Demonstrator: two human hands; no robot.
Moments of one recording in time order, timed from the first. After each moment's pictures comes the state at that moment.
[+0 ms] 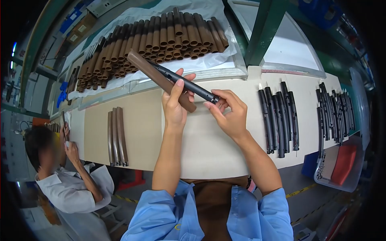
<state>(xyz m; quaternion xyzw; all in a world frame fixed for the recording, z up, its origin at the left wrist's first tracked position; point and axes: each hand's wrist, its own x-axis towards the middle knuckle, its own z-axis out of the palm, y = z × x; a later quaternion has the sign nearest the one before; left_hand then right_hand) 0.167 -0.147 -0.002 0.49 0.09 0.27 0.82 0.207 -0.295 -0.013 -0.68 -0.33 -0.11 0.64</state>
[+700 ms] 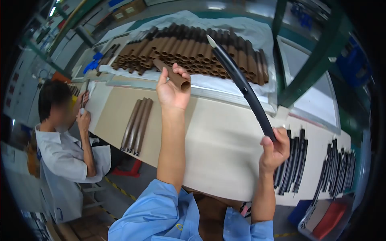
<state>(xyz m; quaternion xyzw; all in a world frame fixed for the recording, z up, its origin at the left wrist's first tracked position) 0.157 -0.047 0.049 0.05 0.01 0.34 0.94 0.209 -0.327 -0.001 -0.53 -0.33 -0.13 0.77</state>
